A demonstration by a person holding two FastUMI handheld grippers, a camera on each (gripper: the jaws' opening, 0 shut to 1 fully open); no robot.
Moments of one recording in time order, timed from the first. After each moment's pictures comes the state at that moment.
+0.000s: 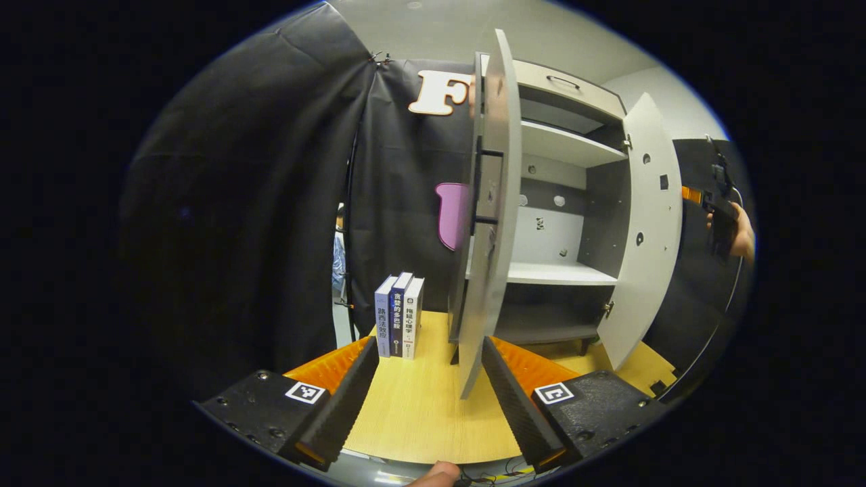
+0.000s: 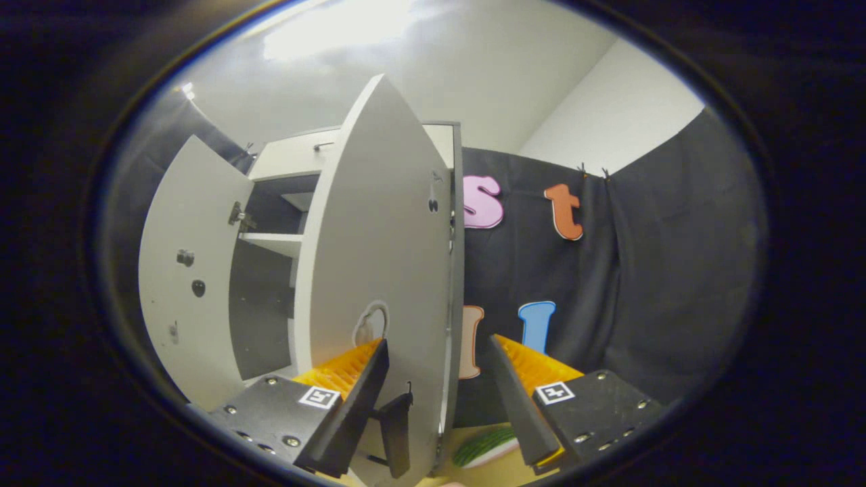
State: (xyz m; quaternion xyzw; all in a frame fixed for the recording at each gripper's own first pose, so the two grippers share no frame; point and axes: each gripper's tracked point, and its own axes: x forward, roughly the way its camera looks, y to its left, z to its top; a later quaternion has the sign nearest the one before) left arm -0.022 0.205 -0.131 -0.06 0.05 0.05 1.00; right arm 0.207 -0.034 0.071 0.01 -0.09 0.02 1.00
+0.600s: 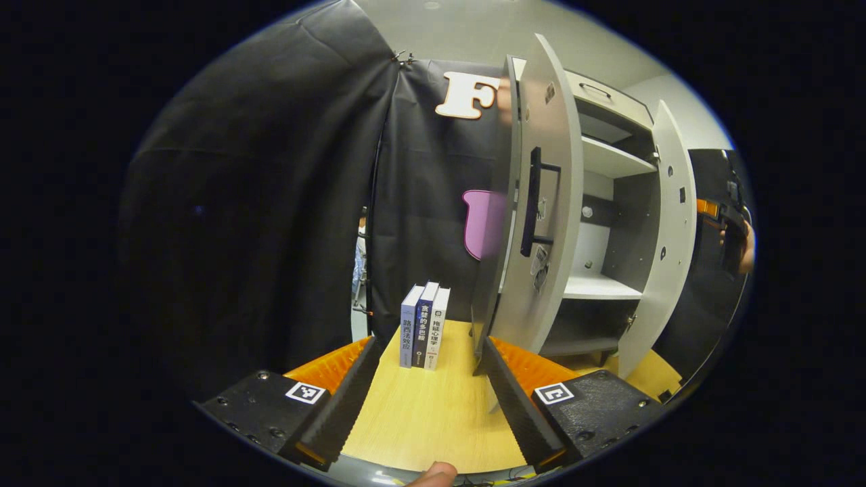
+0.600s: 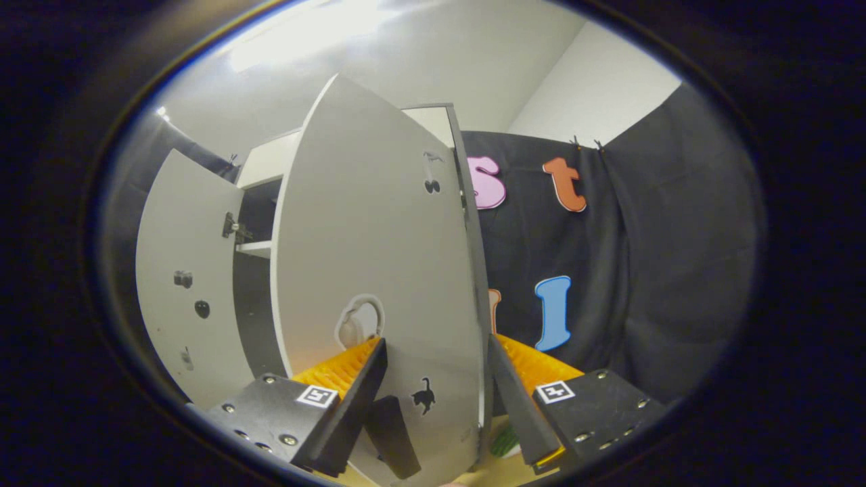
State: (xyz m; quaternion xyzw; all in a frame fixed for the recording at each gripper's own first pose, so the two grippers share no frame) left arm 0.000 0.255 -0.118 -0.08 0.04 0.08 0.99; right arm 0.220 0.011 0.069 0.08 -0.09 0.06 0.99
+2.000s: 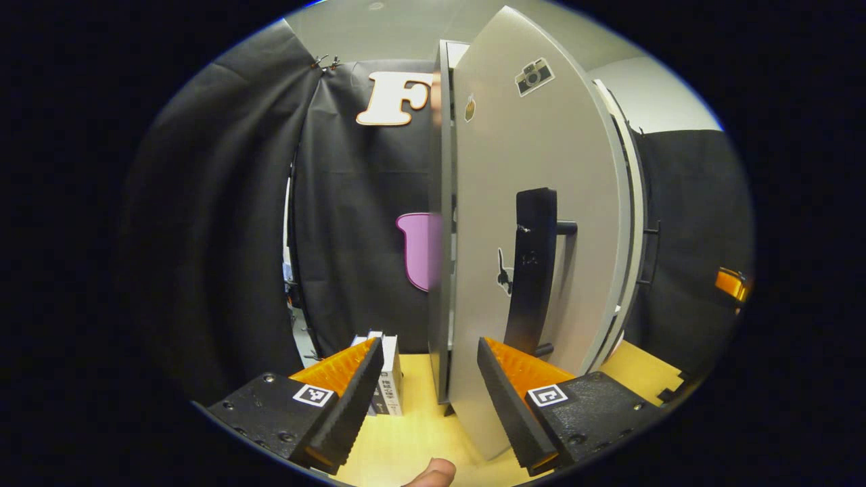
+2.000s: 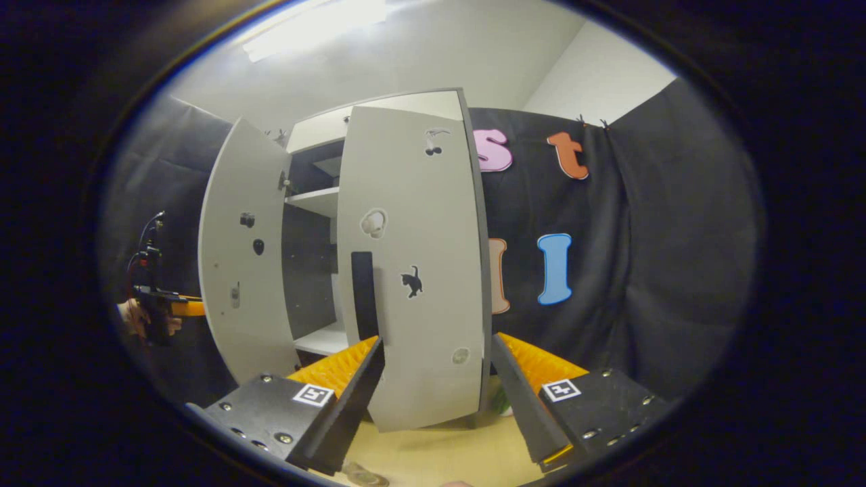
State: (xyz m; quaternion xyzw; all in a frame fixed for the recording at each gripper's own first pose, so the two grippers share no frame) left arm 0.132 0.183 -0.035 0.00 0.03 -0.03 1.00; right arm 0.093 -0.018 -0.049 0.04 0.00 0.08 1.00
